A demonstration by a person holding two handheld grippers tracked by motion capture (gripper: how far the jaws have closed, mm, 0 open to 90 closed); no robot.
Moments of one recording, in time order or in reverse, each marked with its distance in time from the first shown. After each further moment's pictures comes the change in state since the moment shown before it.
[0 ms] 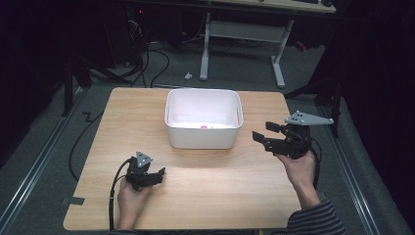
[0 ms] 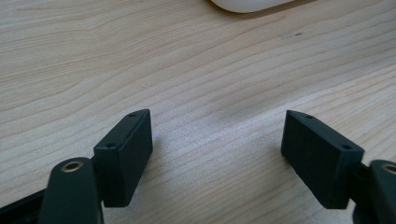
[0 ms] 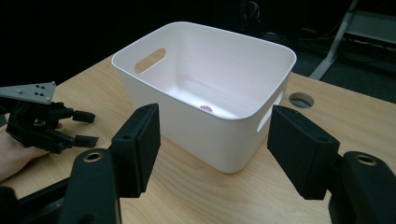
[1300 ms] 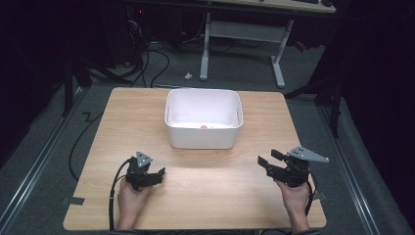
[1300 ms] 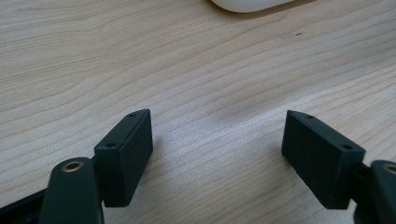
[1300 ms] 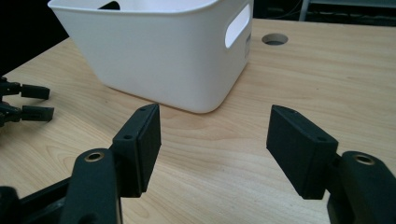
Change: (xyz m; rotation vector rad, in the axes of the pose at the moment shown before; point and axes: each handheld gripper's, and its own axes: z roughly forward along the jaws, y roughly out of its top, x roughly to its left) left arm 0.000 0.000 0.000 -0.001 0.003 0.001; right arm -0.011 -0.105 0.017 -0.012 -0.104 0.135
